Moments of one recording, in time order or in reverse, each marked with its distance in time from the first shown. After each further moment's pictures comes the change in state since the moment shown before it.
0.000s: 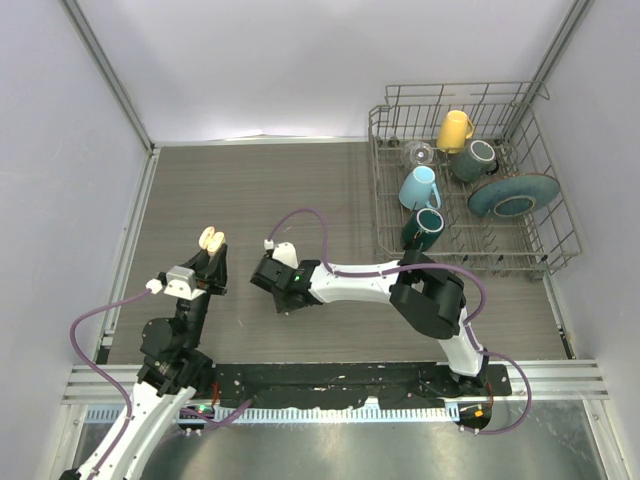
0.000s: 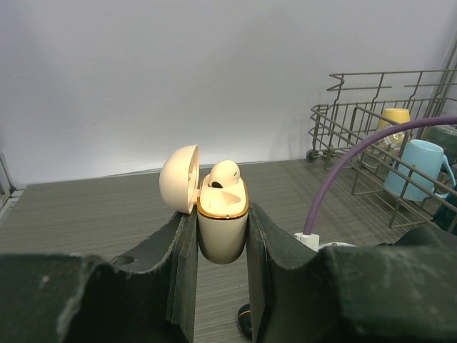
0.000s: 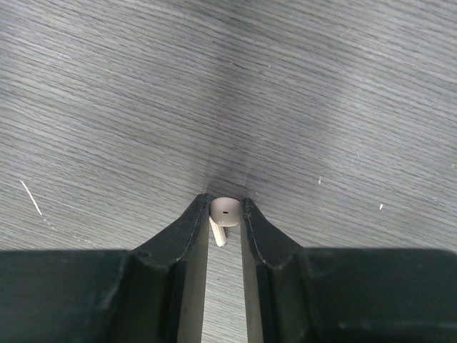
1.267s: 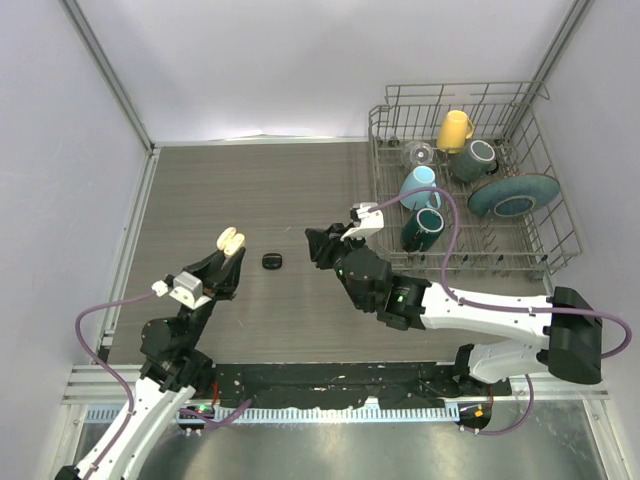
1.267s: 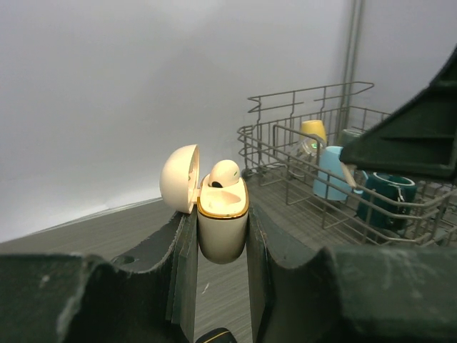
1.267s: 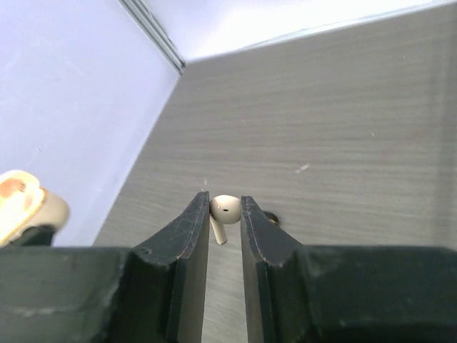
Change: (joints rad) left arm 0.000 0.051 -0.010 0.136 0.232 -0.026; right arm 0.003 -0.766 -0.572 0.807 0.464 -0.230
